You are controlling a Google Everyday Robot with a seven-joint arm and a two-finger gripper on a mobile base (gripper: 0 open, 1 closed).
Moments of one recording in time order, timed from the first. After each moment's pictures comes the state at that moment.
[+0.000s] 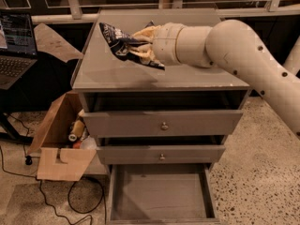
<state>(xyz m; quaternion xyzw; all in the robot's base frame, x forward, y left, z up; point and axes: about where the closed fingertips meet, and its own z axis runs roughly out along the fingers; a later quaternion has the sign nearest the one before) 0.638 0.013 0.954 -0.61 0.50 0.01 0.61</state>
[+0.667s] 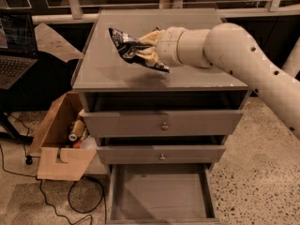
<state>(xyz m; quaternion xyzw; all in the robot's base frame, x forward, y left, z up) 0.664 -0.003 0.930 -0.60 0.54 0.00 0.59</state>
